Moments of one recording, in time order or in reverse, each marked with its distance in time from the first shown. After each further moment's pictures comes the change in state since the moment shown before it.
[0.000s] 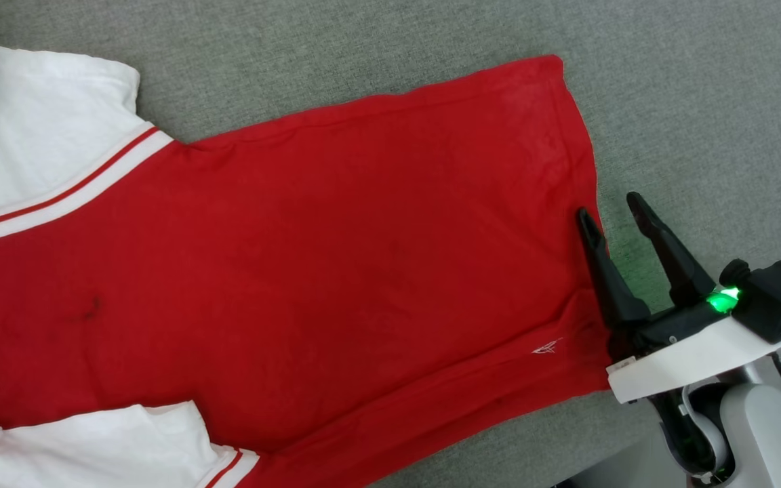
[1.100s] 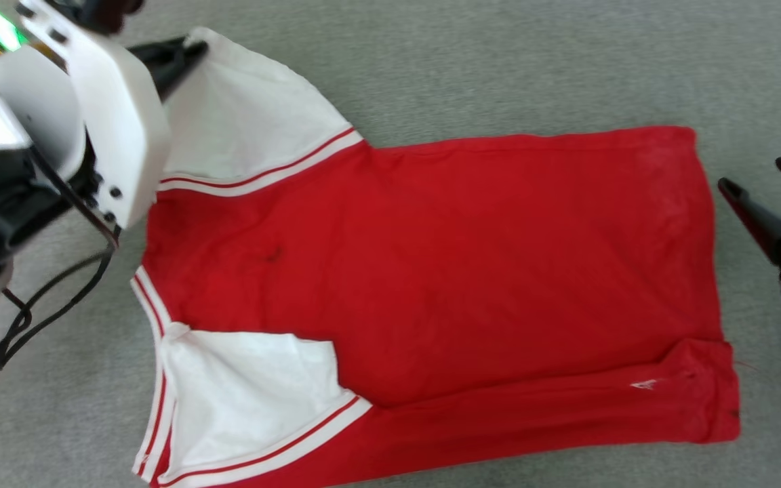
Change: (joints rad) left arm 0.129 -0.098 -0.105 -0.361 0.034 -0.117 -0.441; right arm -0.199 -0.363 -0.115 -0.065 0.079 0.000 0.802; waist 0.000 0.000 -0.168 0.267
